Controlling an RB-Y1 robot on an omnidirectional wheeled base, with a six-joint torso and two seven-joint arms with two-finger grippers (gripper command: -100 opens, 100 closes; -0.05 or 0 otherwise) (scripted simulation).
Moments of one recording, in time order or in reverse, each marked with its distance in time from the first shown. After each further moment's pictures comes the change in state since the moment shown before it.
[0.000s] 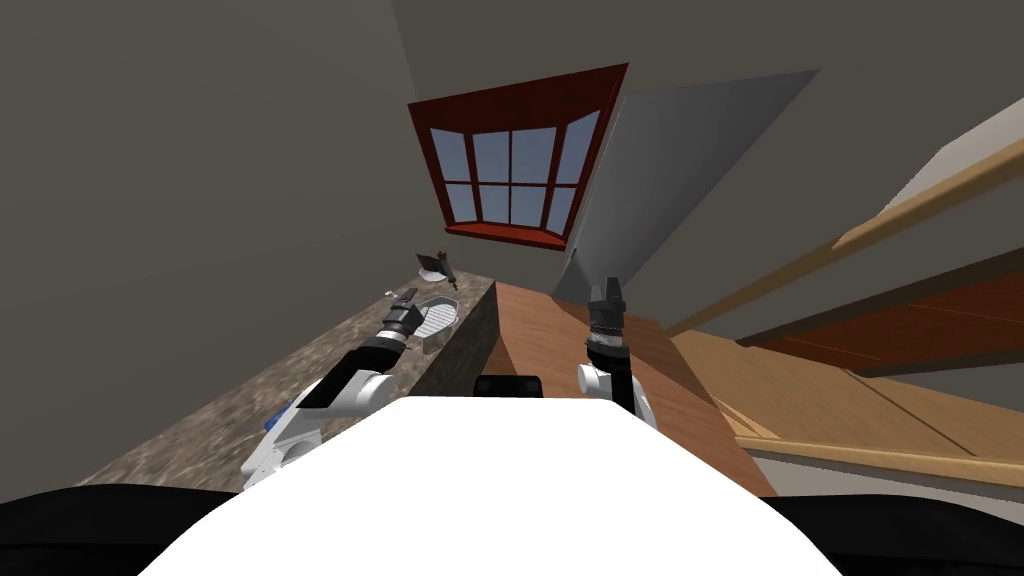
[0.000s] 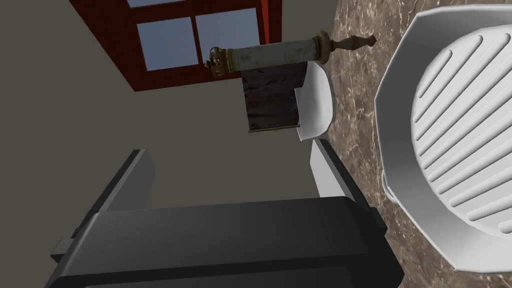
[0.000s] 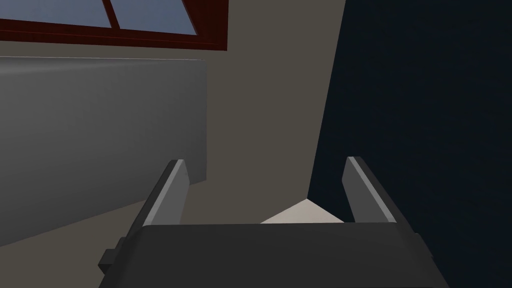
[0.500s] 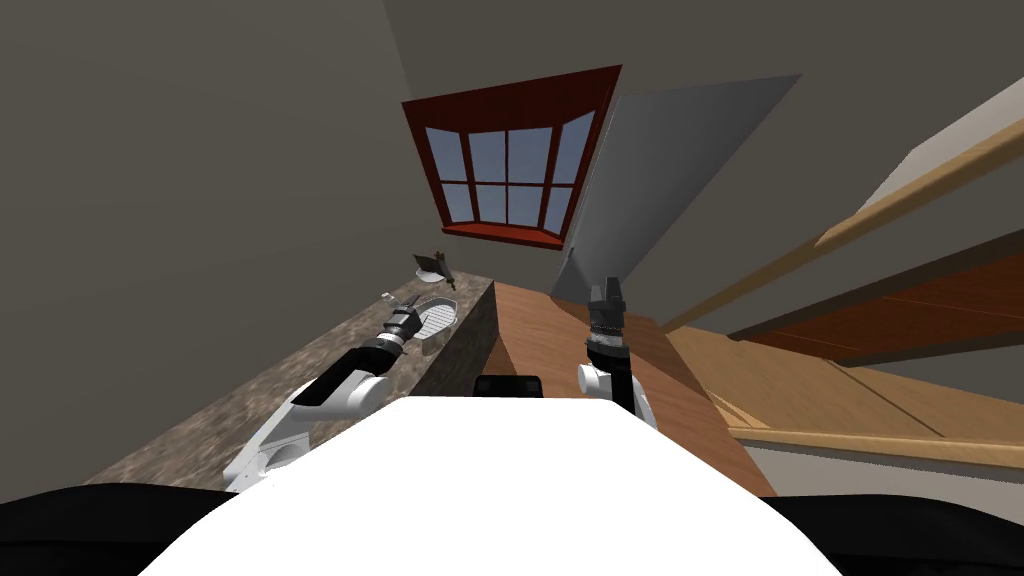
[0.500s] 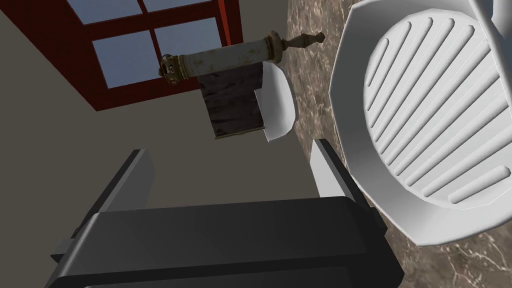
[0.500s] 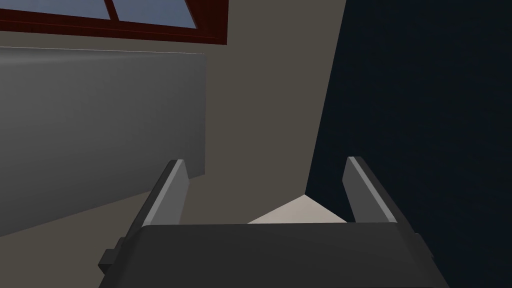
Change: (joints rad) left arm 0.018 0.055 0.018 0.003 0.033 0.123 -0.004; right arm 0.000 0.000 0.000 0.000 0.000 0.000 0.000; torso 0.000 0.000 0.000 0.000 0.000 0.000
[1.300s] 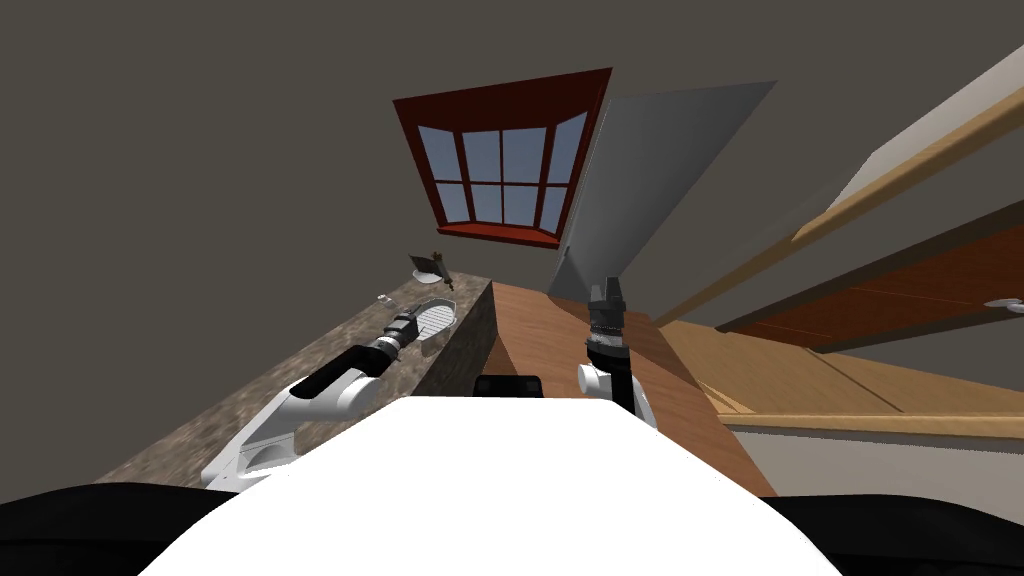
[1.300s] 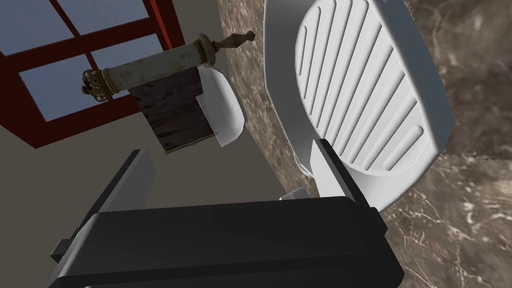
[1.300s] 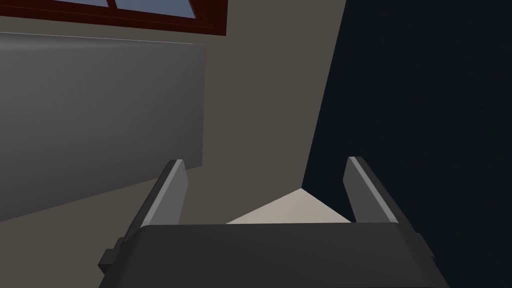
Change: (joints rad) left arm 0.010 0.079 0.026 0.008 0.047 0.195 -0.003; right arm 0.000 0.000 0.000 0.000 0.000 0.000 0.000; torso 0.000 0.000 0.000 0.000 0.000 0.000
